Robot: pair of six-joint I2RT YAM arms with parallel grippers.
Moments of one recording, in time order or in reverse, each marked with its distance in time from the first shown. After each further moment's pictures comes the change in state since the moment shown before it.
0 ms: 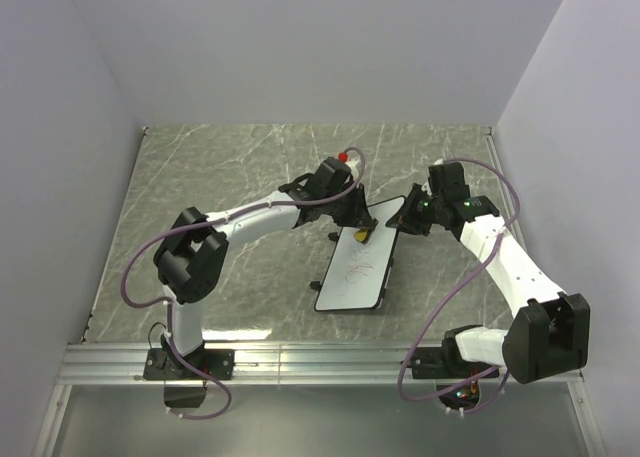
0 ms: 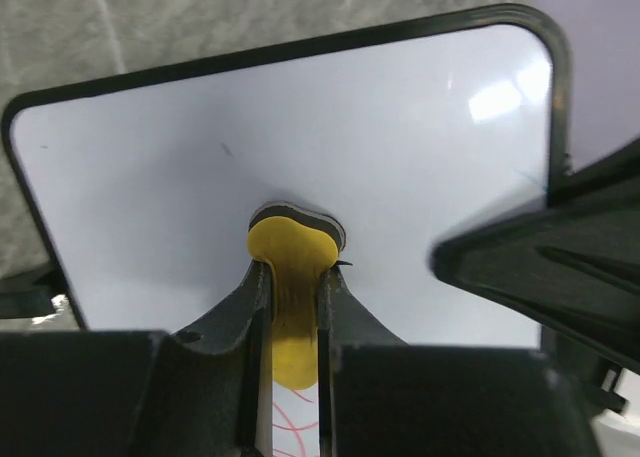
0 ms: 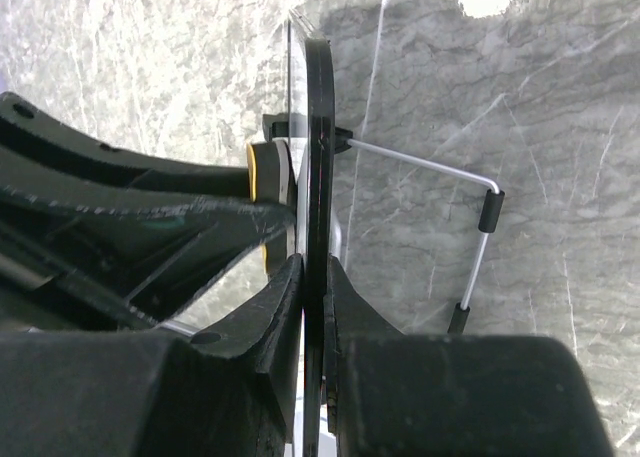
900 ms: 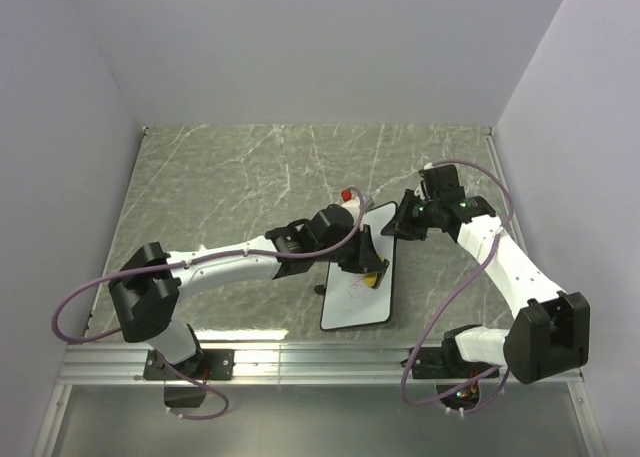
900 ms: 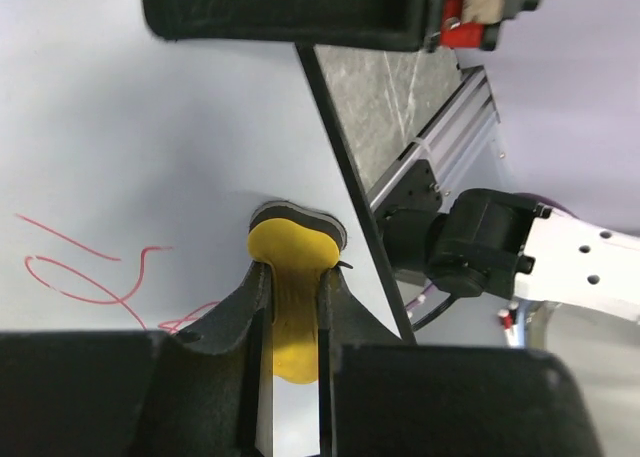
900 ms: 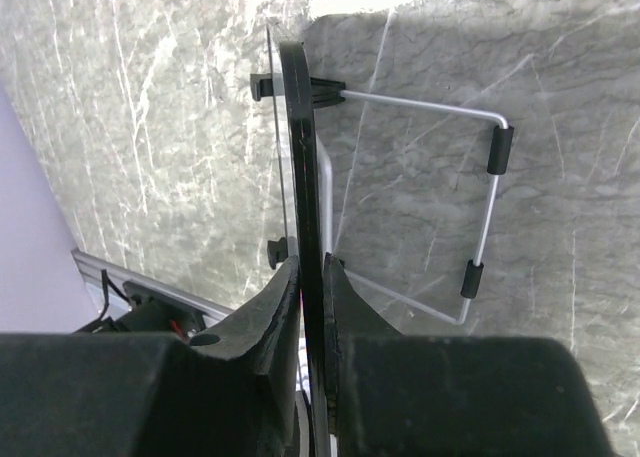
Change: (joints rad) left arm -0.255 -0.323 -0.325 0.137 -0.127 -0.154; right arm 0.035 -0.001 0.000 -0.049 -0.034 -0.051
